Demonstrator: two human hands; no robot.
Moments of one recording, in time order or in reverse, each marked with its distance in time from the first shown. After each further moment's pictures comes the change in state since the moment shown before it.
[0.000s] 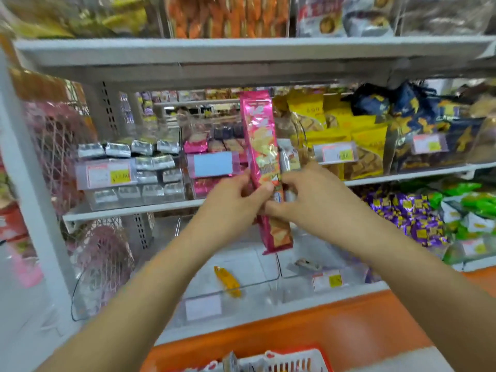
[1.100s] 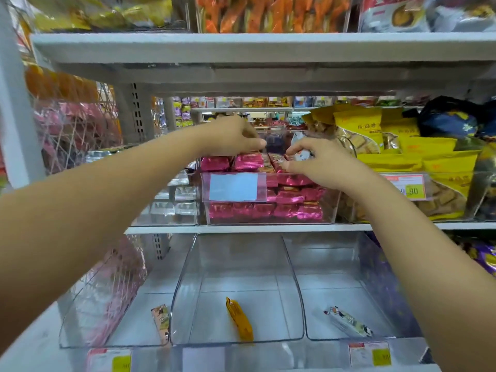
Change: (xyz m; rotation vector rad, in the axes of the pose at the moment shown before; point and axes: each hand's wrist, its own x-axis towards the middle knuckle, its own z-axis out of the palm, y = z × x) left_hand 0.186 -0.014 -0.086 0.840 -0.096 -0.002; right_hand 0.163 0.052 0.020 0.249 -0.032 0.065
